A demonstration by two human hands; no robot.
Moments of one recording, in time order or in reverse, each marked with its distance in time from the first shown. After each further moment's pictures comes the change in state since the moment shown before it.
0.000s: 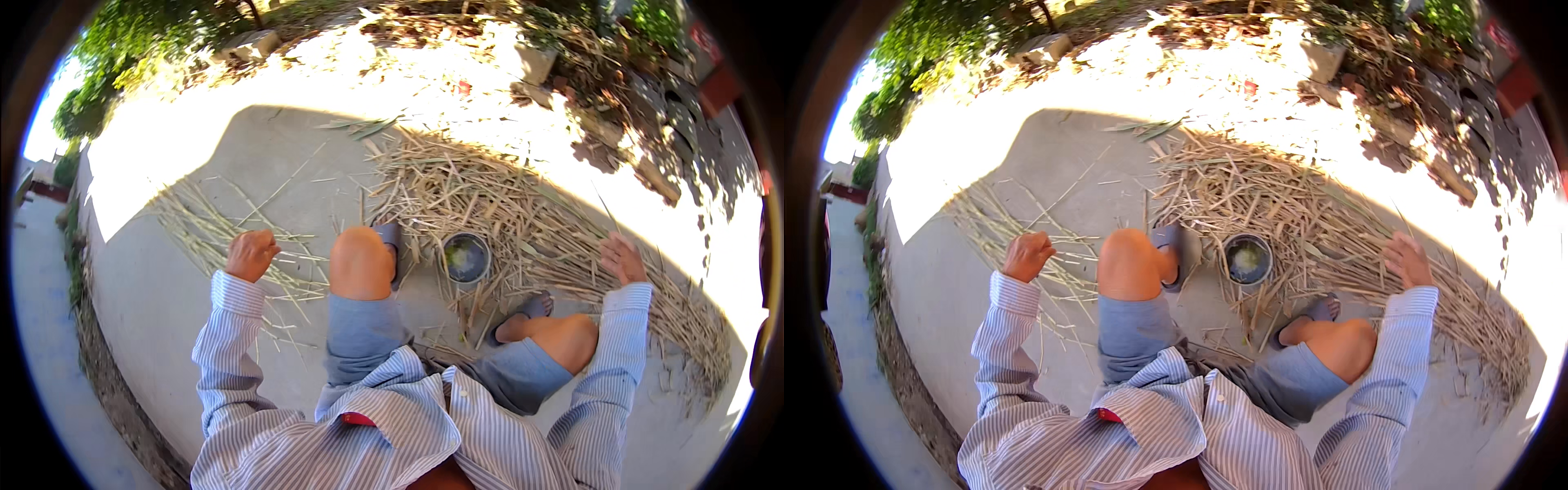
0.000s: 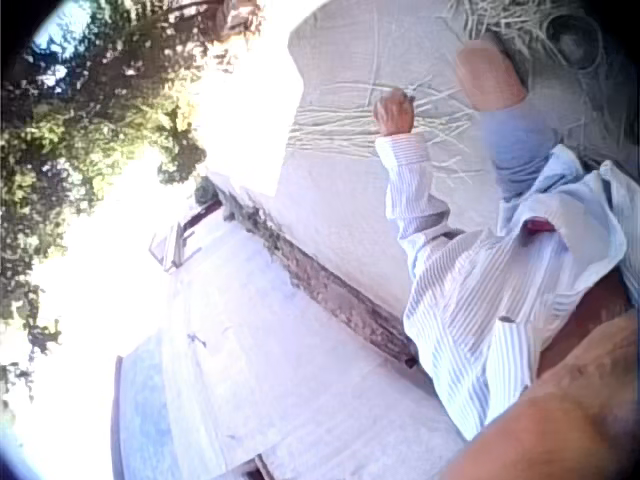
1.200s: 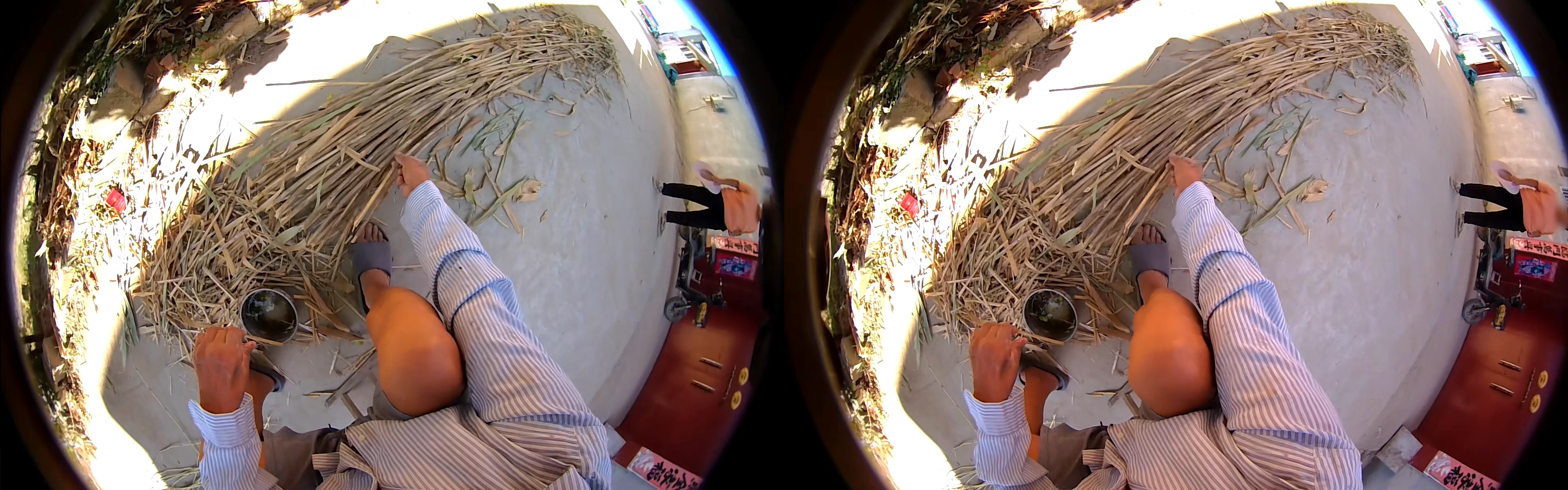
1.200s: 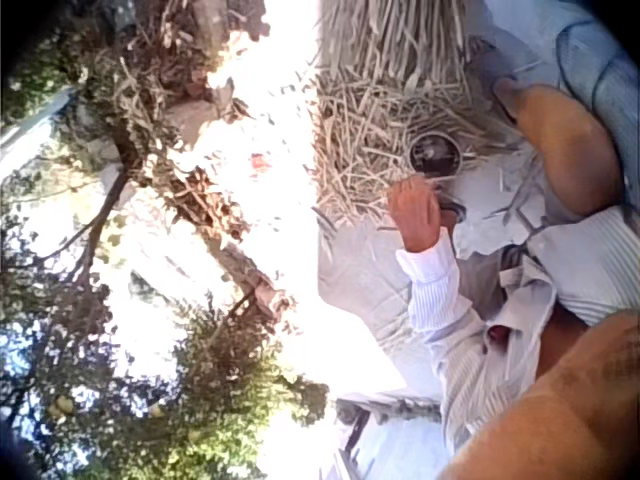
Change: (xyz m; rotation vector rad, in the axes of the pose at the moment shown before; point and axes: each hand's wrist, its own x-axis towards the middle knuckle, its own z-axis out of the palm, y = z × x) left_hand 0.179 0.396 0.125 -0.114 -0.393 0.929; right_hand 0.068 0.257 -0.062 0.786 0.910 0.237
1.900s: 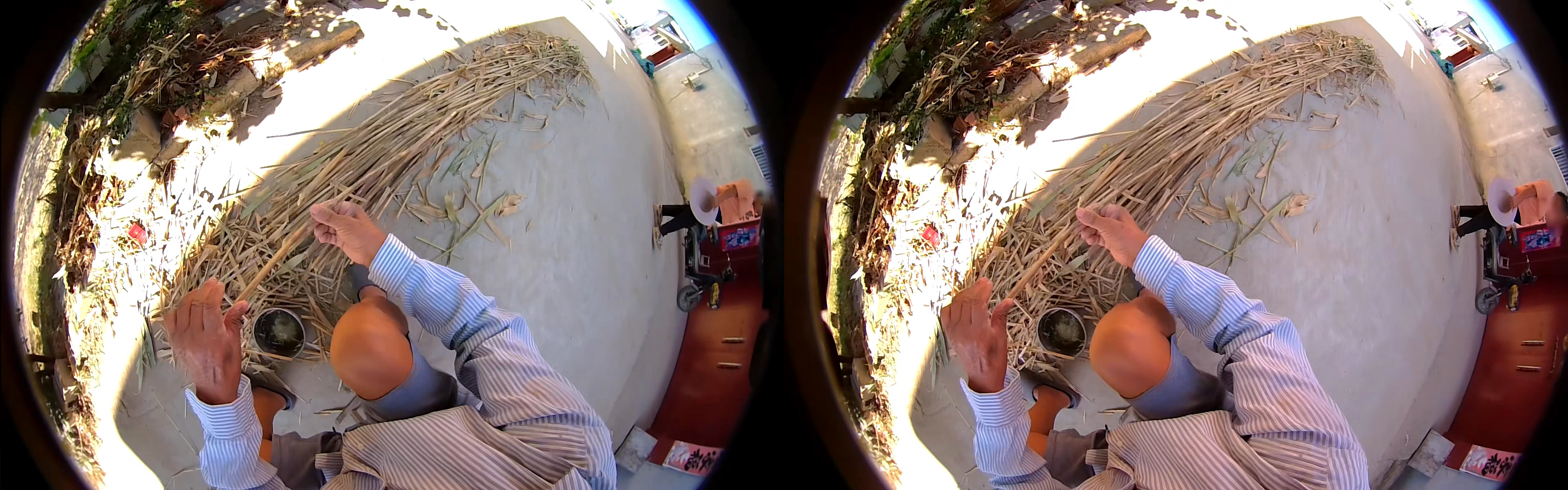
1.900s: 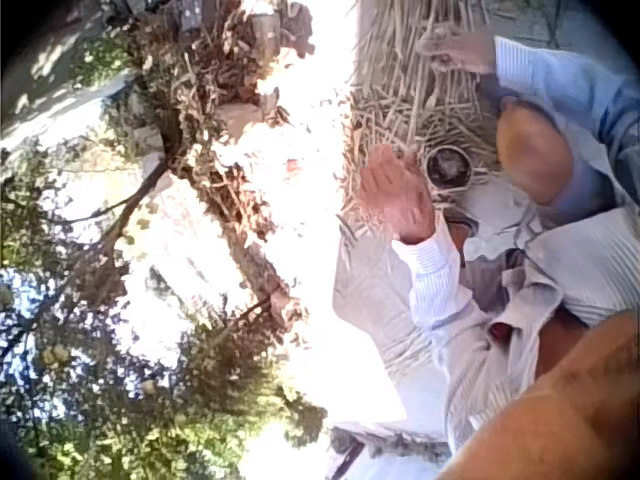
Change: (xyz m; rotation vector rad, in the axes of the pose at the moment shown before) left_hand 0.010 0.053 -0.089 0.299 0.626 0.163; right_hand -0.242 -0.058 0.060 0.179 -0.874 -0.072
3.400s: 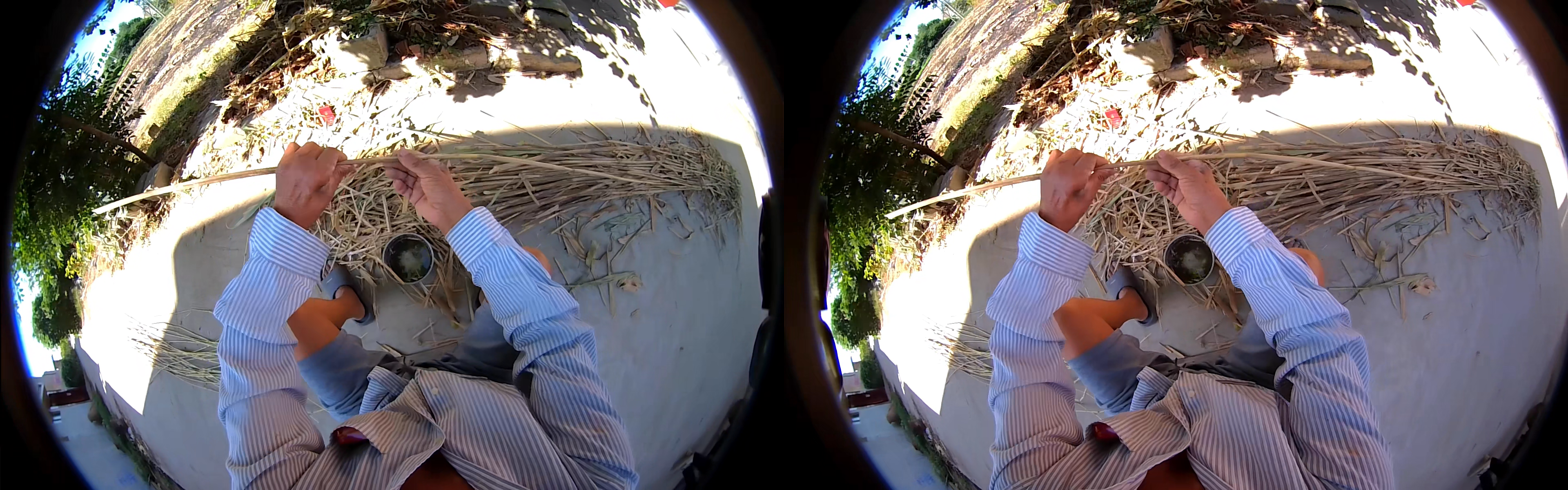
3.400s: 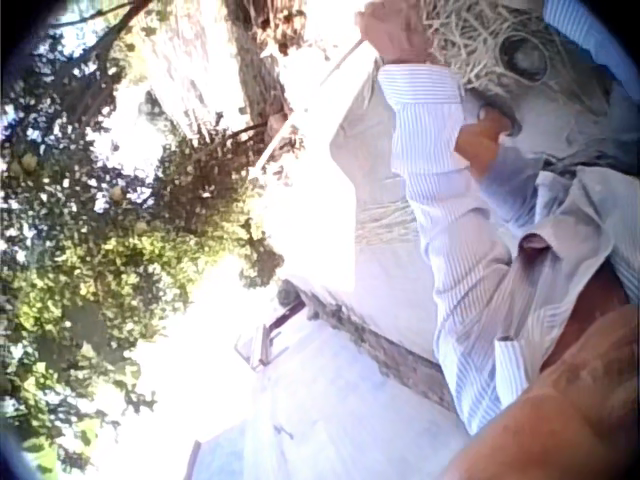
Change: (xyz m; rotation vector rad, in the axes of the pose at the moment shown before) left_hand -0.065 -0.105 -0.086 0.040 -0.042 -0.199; right_hand -0.018 0.050 0.224 0.158 -0.324 0.195
